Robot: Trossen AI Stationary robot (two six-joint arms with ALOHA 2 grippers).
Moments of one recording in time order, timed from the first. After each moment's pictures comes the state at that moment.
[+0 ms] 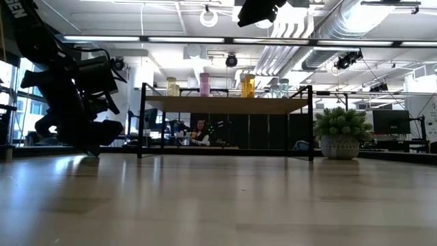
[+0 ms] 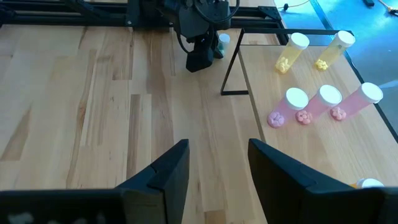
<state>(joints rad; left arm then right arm) 0.49 1.27 0.24 -0.16 -0.69 -0.81 -0.11 1.48 1.49 -0.68 0.06 -0.09</state>
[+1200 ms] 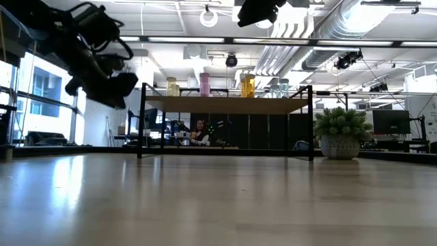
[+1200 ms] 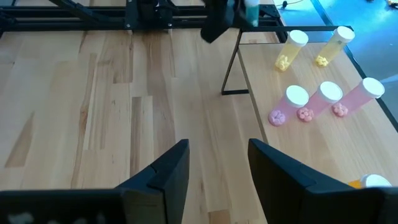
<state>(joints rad) 0.59 0.92 0.39 -0.17 -0.67 -0.41 -0.11 1.48 1.49 -0.68 0.06 -0.06</state>
